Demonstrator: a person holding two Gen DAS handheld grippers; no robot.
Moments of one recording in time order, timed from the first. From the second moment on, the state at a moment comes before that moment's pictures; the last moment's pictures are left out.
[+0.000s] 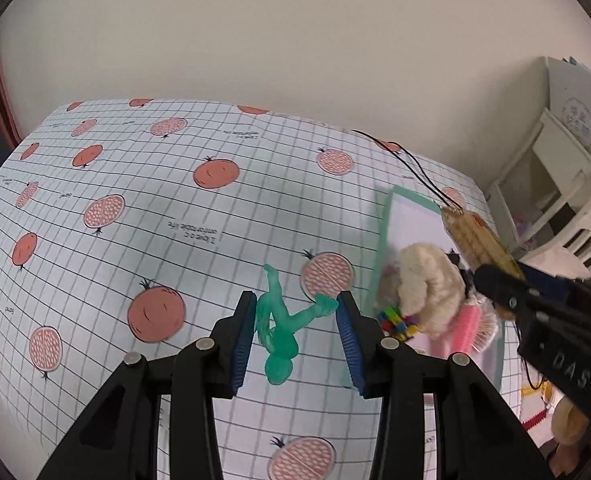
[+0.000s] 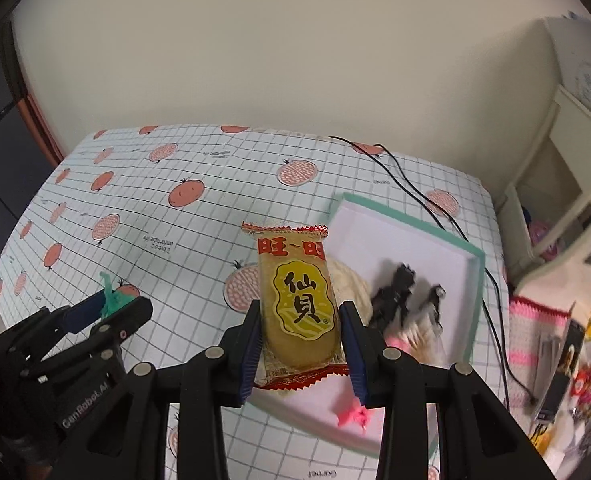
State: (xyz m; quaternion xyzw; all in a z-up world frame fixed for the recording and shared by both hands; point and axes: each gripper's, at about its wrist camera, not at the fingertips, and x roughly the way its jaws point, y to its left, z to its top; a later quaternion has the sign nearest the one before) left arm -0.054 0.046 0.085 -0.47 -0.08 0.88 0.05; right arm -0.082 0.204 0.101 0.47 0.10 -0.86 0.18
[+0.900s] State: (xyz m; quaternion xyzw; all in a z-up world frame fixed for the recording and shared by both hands) left arm -0.039 0.157 0.068 -0.48 -0.03 0.87 0.12; right arm -0.070 0.306 0.031 0.51 0.06 -0.85 0.11
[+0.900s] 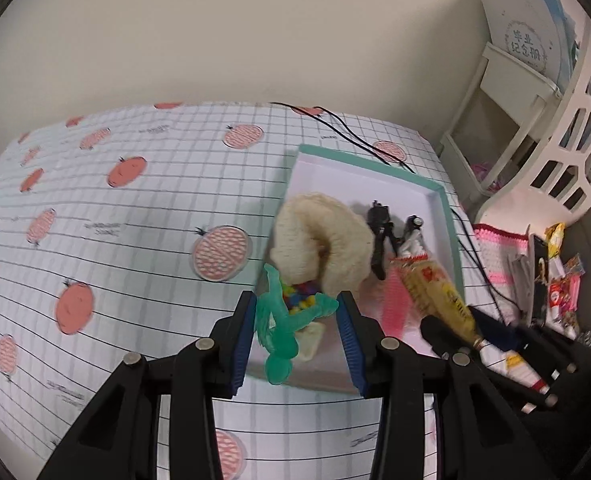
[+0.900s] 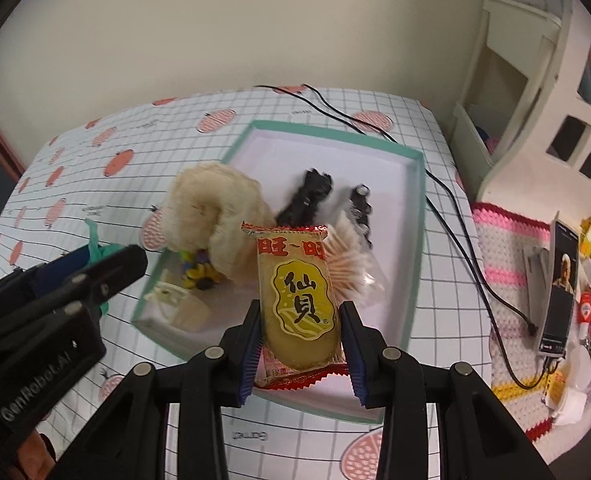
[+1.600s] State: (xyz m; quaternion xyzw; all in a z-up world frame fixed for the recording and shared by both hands) left arm -0.043 0.186 0.024 -0.53 -0.07 0.83 0.18; right arm -0.077 0.332 -0.006 0.55 0.07 -0.83 0.07
